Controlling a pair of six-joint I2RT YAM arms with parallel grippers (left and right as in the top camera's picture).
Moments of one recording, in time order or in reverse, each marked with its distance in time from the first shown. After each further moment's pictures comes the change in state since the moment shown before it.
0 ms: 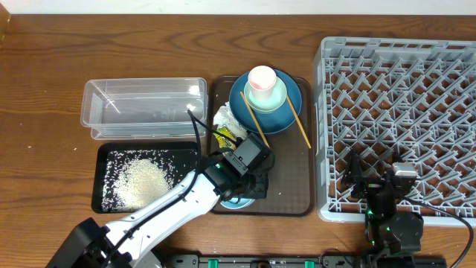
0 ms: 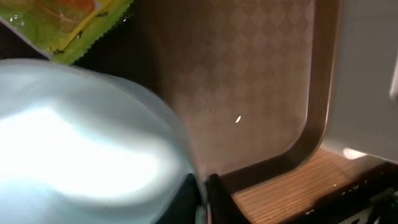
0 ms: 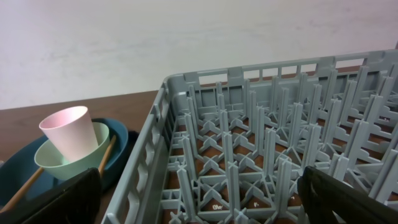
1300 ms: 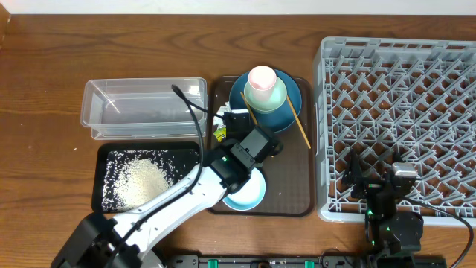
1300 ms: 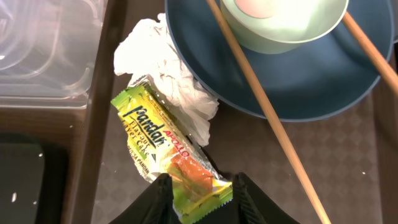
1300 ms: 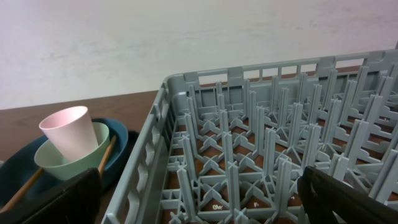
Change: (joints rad) left arm -0.001 0.058 0.076 0.119 -0.618 -0.057; right arm 0.000 0.000 0.000 0.000 0.000 0.000
